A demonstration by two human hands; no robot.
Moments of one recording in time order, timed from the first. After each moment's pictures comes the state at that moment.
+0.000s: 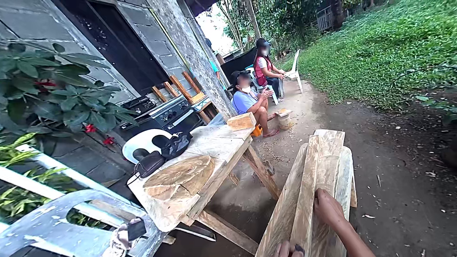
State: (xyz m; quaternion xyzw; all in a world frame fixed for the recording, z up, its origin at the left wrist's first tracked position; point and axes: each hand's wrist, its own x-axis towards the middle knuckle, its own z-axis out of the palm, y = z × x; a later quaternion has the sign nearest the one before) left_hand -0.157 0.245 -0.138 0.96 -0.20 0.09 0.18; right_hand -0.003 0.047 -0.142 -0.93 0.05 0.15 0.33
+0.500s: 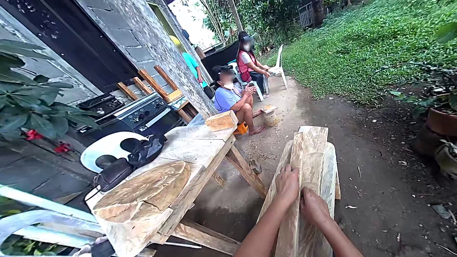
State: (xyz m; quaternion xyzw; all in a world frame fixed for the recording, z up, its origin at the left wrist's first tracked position) left_hand 0.060 0.135 -0.091 0.99 -0.13 -0.06 0.06; right_hand 0.002 0.047 -0.141 -0.93 0.05 0.16 0.34
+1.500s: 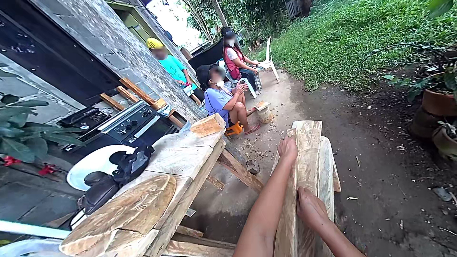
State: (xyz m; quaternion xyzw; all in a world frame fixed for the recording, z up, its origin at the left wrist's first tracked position) left_hand 0.188 0.067 -0.086 0.99 -0.10 -0.04 0.05; right_hand 0.006 0.046 -0.138 -0.92 0.04 0.18 0.34
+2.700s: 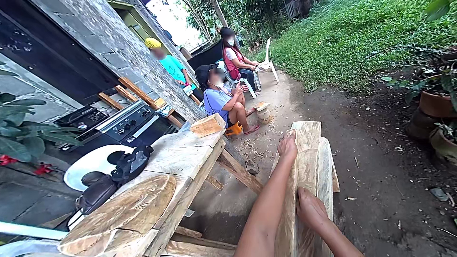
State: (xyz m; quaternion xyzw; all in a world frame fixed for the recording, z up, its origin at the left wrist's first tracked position) left_hand 0.194 0.065 -0.089 0.99 -0.09 -0.04 0.06; right_hand 0.006 0.044 -0.139 -0.92 0.04 0.17 0.34
